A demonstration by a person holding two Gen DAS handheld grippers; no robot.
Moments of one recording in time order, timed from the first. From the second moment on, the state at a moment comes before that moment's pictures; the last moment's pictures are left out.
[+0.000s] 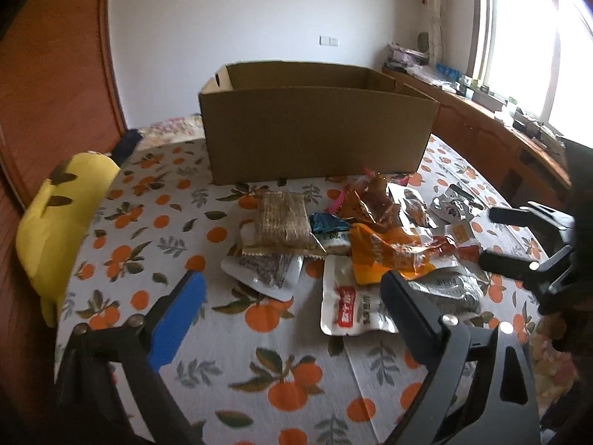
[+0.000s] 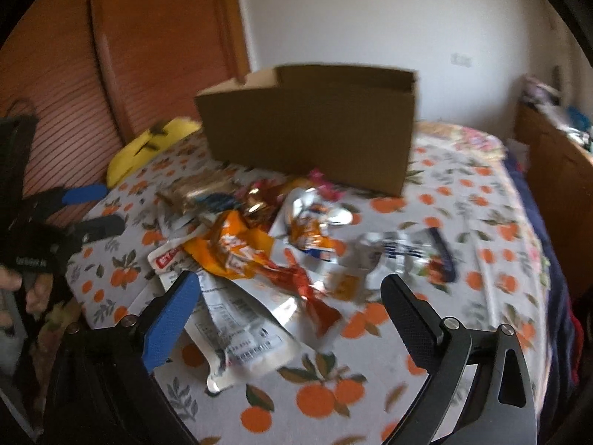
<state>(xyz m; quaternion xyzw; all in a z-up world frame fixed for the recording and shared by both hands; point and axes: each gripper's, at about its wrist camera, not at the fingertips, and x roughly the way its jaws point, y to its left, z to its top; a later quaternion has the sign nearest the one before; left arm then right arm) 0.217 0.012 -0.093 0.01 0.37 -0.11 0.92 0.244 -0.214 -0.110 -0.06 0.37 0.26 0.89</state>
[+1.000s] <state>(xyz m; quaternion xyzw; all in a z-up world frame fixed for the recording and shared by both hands) 0.315 -0.002 -0.111 0.02 0.42 -0.18 0.89 0.305 -0.162 -0.146 -0.20 0.47 0.35 0.79</state>
